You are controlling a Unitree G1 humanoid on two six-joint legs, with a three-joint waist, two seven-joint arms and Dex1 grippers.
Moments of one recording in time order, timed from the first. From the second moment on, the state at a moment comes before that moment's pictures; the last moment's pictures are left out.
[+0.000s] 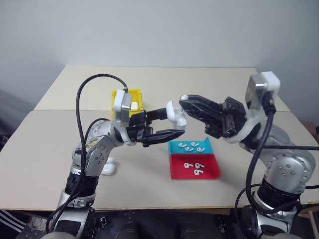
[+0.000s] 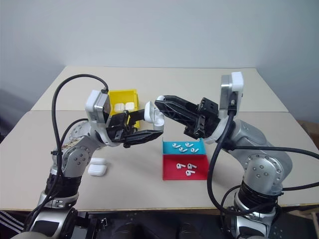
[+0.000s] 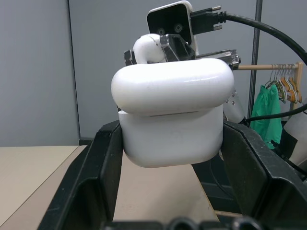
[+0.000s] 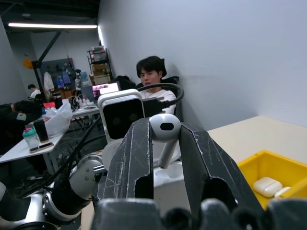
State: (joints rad) left arm -0.61 0.37 -0.03 -0.18 -0.77 0.43 -1.12; right arm -0.61 -0.30 -0.33 -0.56 0.95 0.97 0.72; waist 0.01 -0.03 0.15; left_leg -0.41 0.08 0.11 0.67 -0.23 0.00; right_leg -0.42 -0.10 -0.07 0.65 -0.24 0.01
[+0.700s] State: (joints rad) left arm -0.58 0.37 -0.02 -0.19 -0.77 0.43 -1.15; right arm -0.57 -0.46 -0.17 -0.53 0.89 0.76 0.72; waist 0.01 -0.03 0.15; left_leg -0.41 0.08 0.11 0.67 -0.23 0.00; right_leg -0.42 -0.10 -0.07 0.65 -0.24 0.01
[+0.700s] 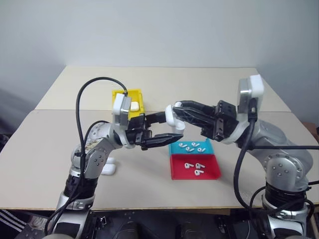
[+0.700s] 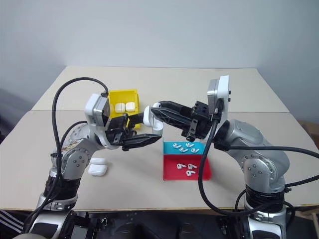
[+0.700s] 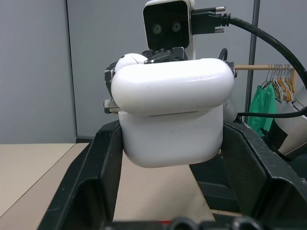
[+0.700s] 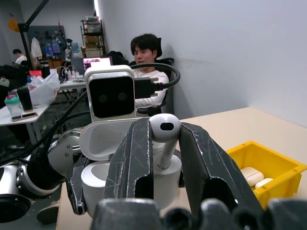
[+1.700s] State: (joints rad) left arm -0.58 0.38 0.00 -0.18 -0.74 0.38 -1.19; right arm -0.60 -0.60 -0.24 -0.42 1.00 0.73 0.72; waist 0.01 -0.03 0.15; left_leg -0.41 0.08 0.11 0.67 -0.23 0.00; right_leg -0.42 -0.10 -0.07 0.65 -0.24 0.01
